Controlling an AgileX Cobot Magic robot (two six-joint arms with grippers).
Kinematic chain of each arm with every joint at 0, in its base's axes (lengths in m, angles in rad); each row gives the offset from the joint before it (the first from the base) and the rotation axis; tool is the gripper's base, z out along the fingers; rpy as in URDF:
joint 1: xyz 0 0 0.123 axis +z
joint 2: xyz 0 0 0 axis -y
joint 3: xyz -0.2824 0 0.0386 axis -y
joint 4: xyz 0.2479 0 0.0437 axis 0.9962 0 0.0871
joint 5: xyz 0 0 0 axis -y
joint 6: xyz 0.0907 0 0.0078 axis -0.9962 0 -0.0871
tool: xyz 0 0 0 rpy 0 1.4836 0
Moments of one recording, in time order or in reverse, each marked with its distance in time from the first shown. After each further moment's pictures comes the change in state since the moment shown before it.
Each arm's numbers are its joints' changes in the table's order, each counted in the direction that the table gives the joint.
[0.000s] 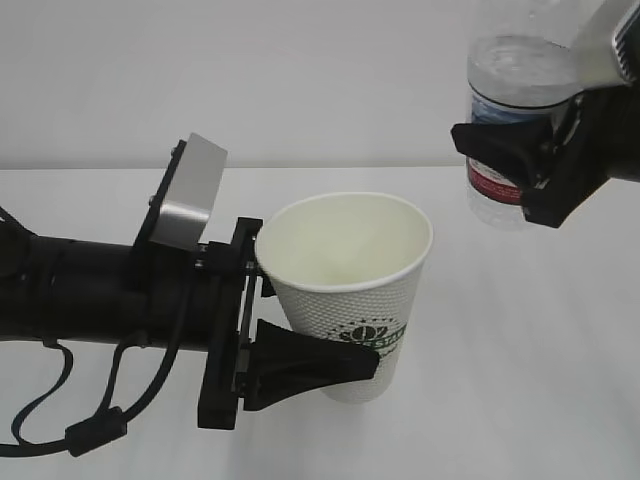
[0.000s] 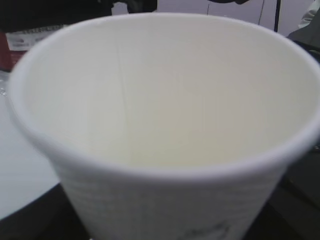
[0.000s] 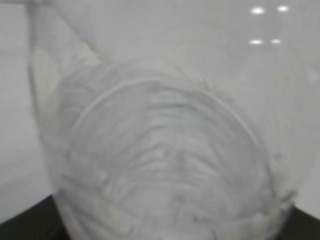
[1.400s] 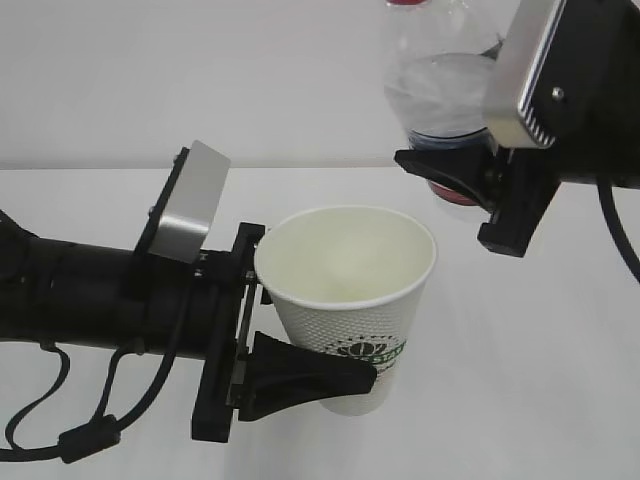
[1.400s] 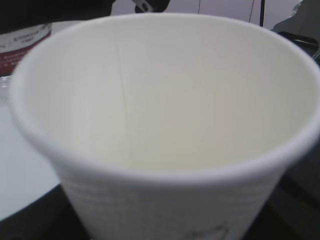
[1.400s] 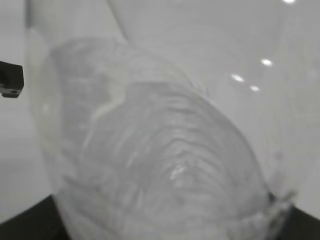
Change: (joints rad) left arm 0.000 0.000 0.000 0.037 0.000 -0.006; right arm 0.194 0.000 0.076 -0.213 -0.118 0.034
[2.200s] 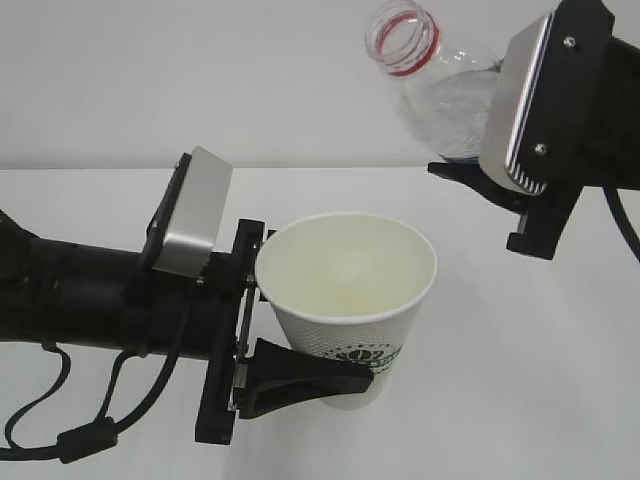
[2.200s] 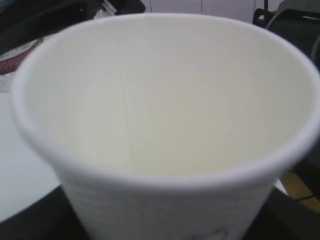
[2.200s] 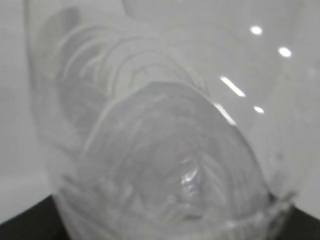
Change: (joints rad) left arm 0.000 0.000 0.000 0.002 -0.031 -0.089; right arm 0.000 0.000 0.000 -0.164 -0.131 0.058
